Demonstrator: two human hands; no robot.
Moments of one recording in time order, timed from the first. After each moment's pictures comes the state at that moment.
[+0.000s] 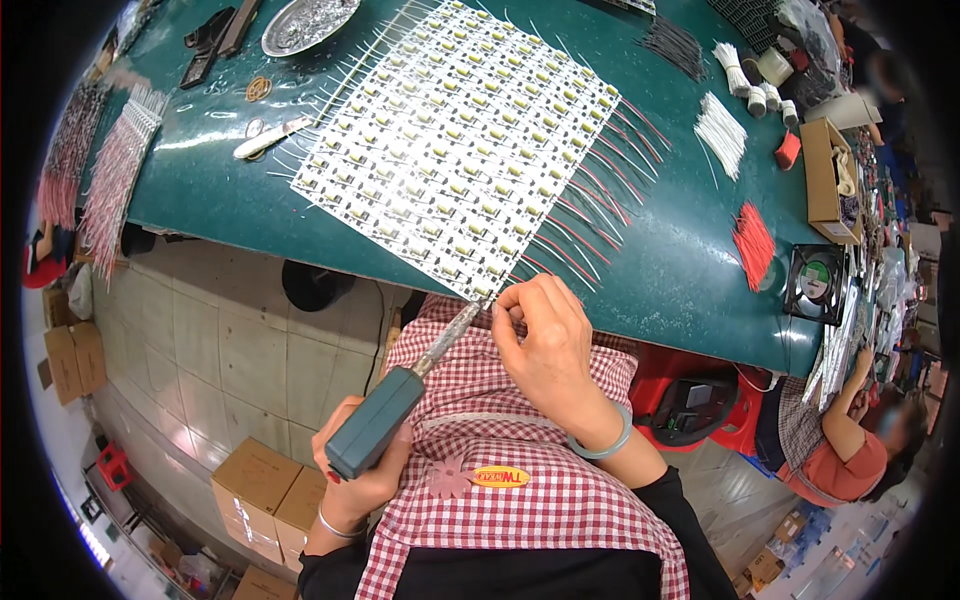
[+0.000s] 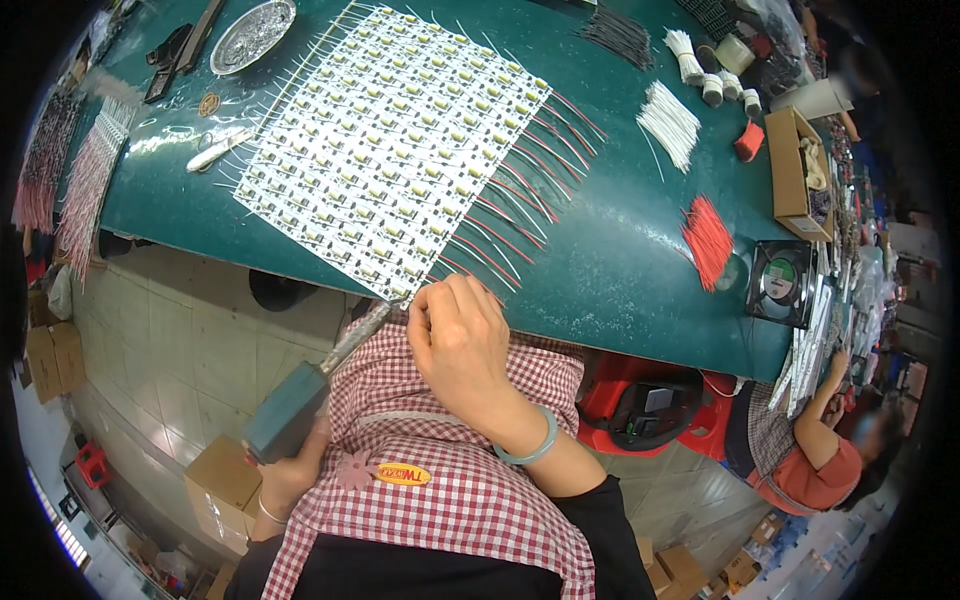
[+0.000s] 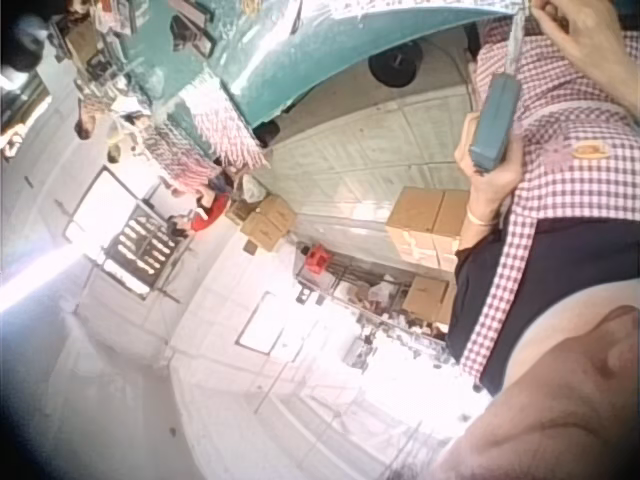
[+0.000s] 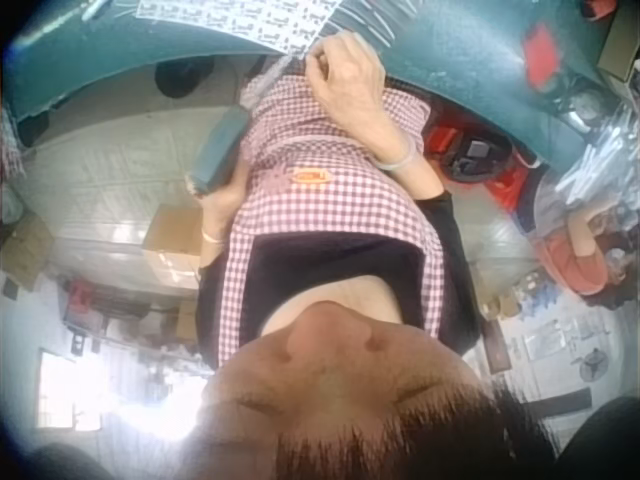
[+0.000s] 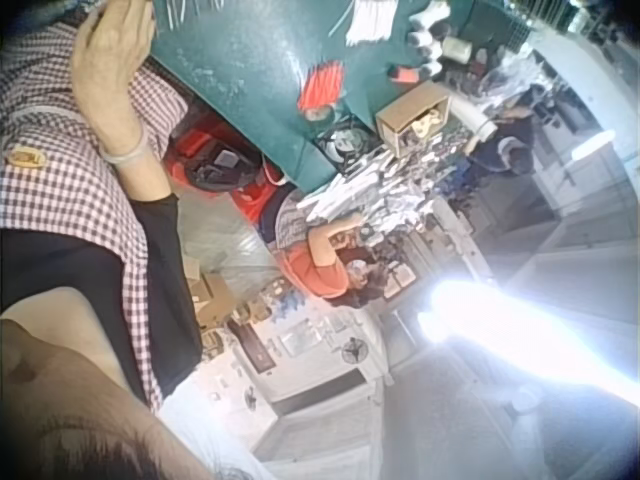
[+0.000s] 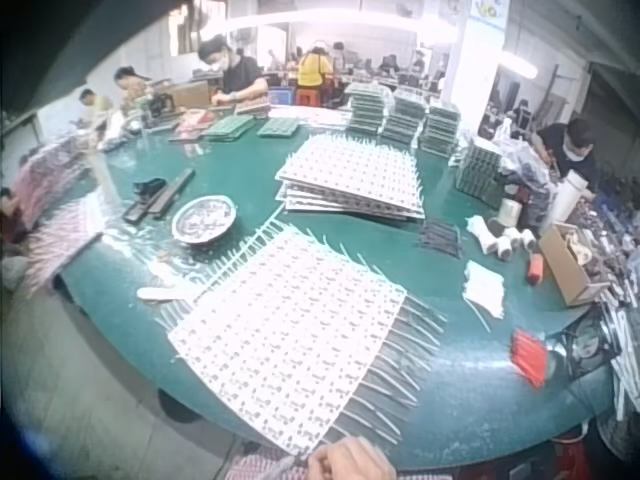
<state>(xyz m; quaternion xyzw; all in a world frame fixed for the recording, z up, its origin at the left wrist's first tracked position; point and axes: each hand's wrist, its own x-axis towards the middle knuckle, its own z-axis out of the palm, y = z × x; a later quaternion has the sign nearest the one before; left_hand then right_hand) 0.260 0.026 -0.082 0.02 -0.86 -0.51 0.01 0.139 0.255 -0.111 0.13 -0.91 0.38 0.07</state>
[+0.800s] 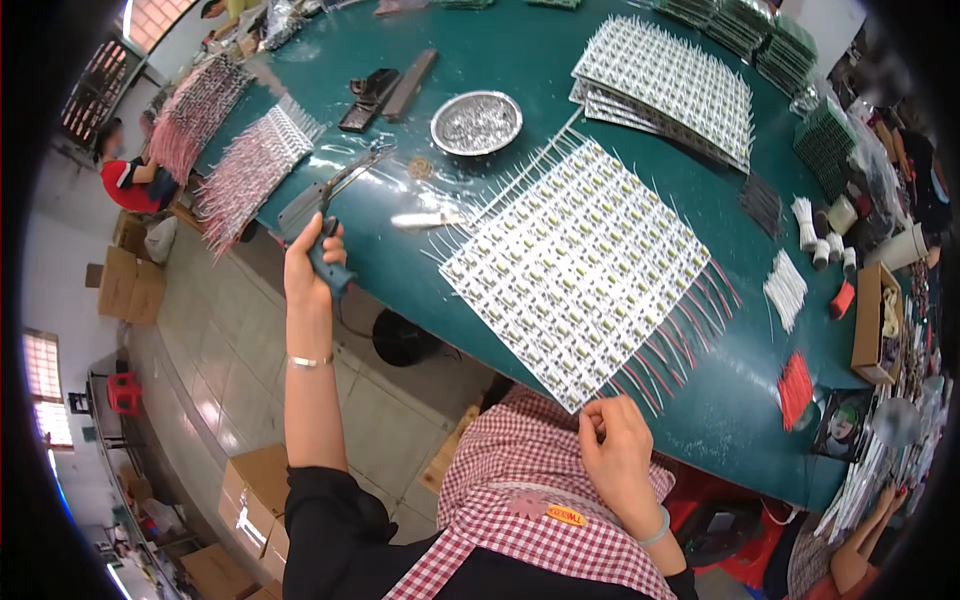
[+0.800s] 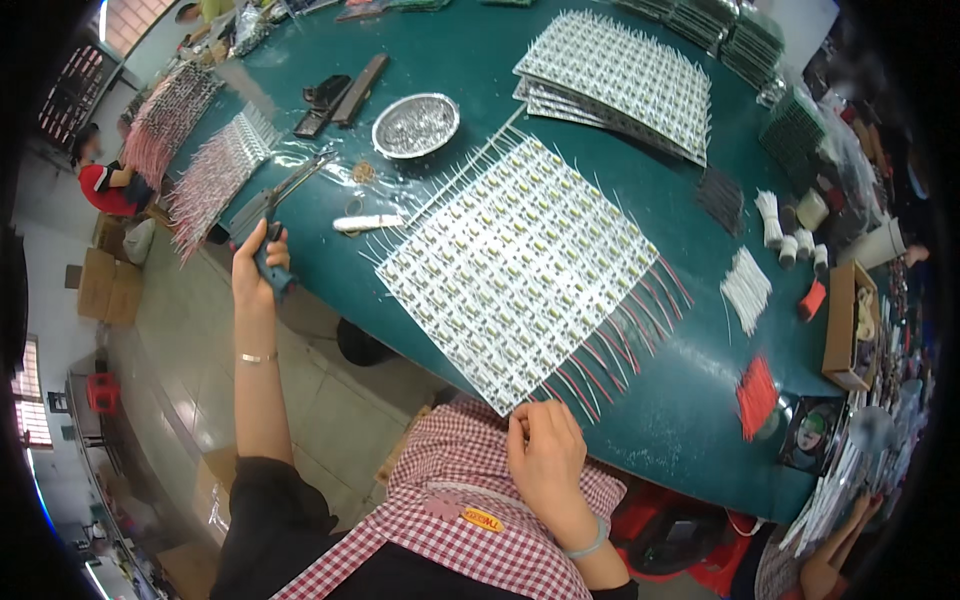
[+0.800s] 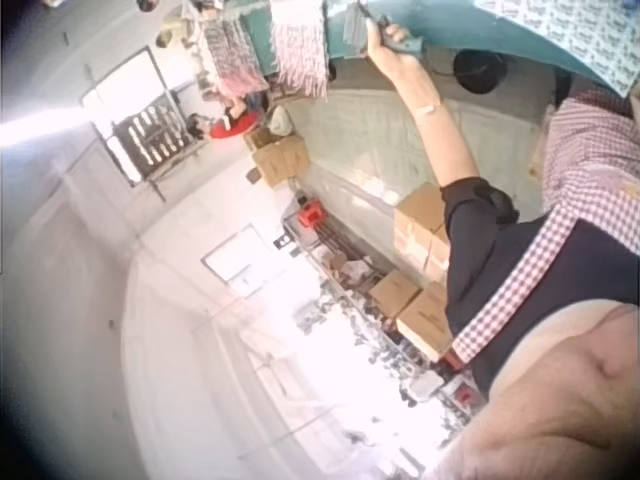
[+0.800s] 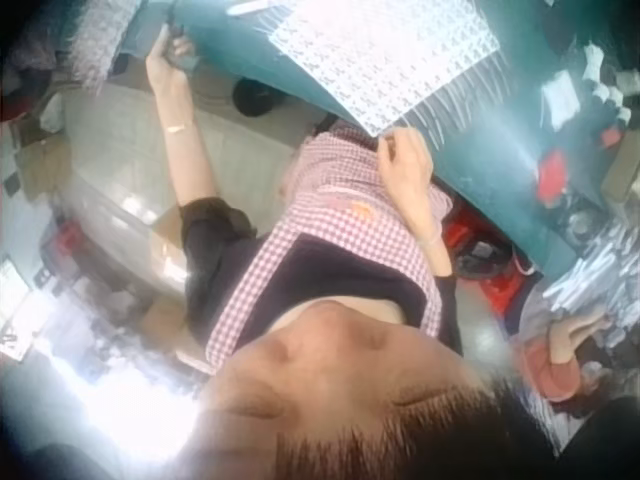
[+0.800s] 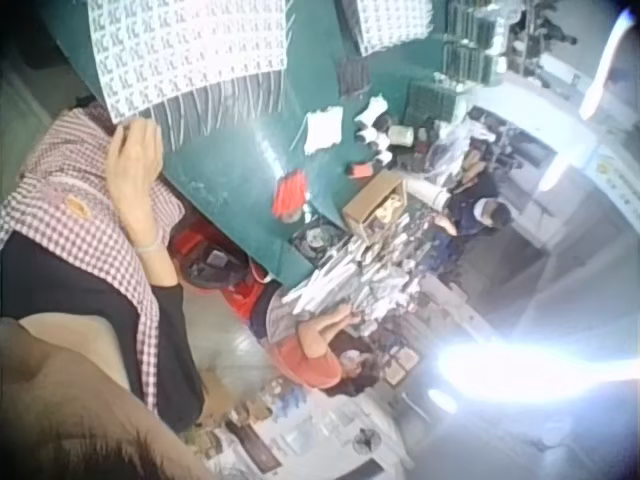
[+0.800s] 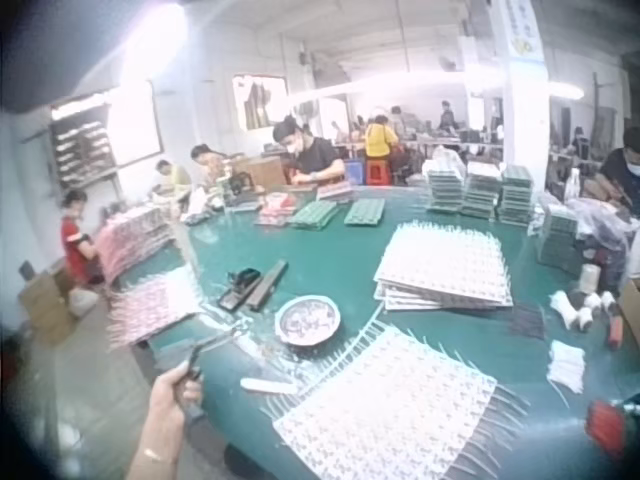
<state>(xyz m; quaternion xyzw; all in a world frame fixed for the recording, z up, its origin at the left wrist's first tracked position) 0.038 -0.212 -0.116 0.26 -0.35 -0.89 0.16 0.134 0.262 -0.090 0.14 -0.91 0.39 -0.03</state>
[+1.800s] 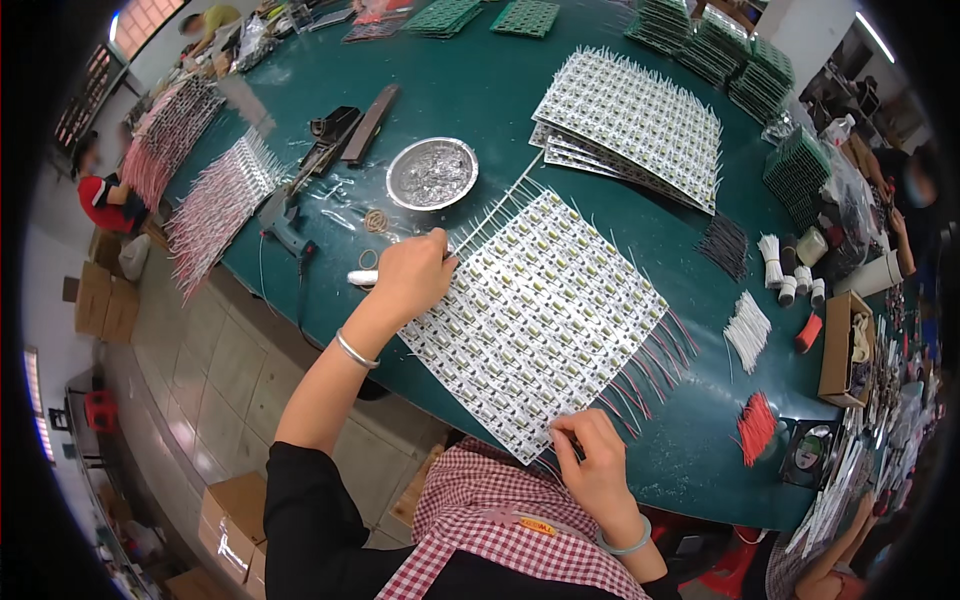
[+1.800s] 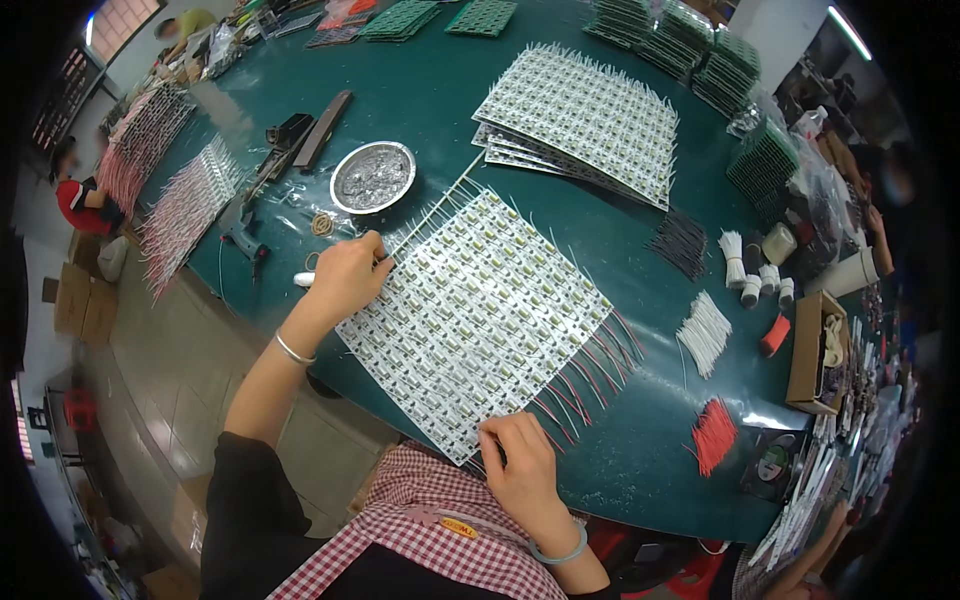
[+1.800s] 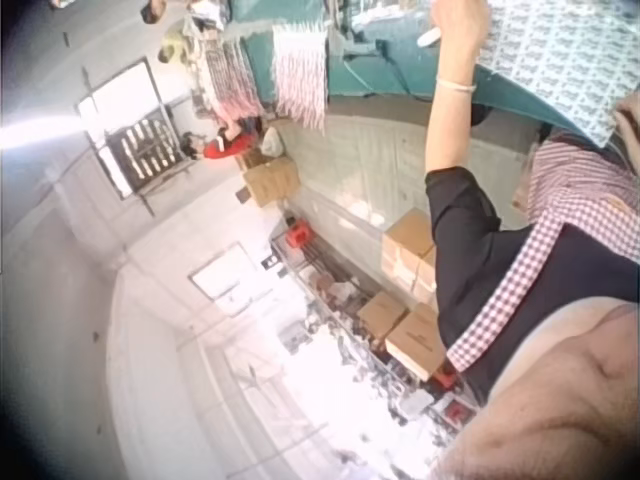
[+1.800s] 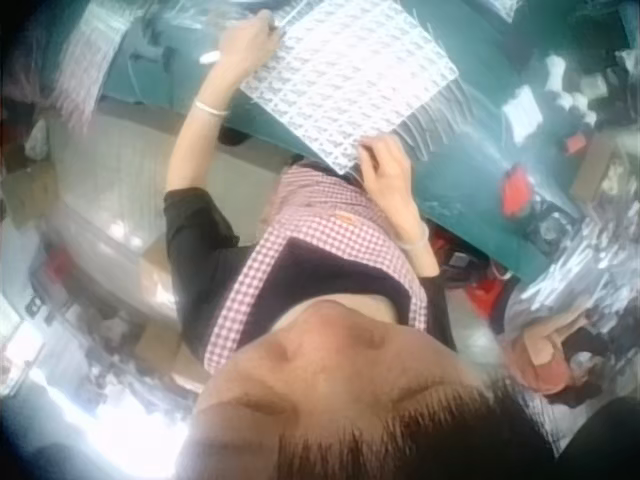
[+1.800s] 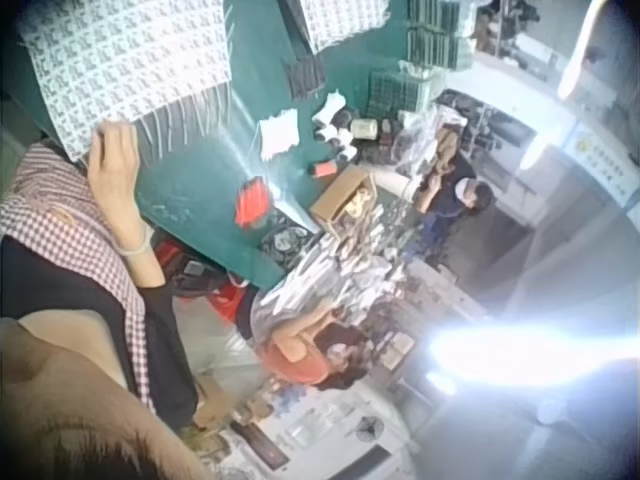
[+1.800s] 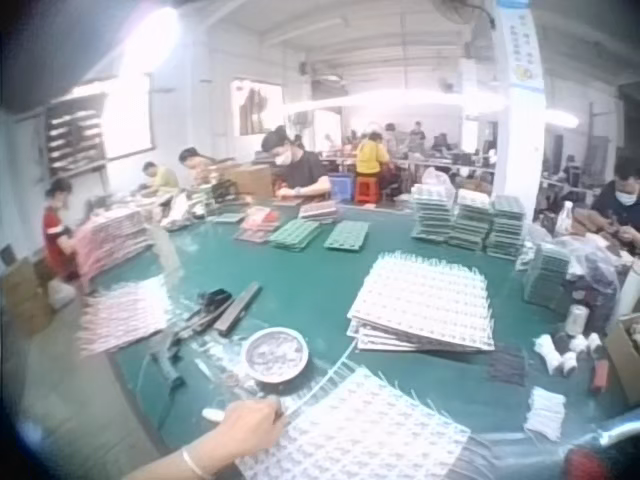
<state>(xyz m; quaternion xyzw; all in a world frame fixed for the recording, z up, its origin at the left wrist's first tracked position) -0.083 -0.042 -0.095 0.00 -0.98 -0.17 0.03 0.070 0.269 -0.073 0.19 -0.87 0.46 0.02</state>
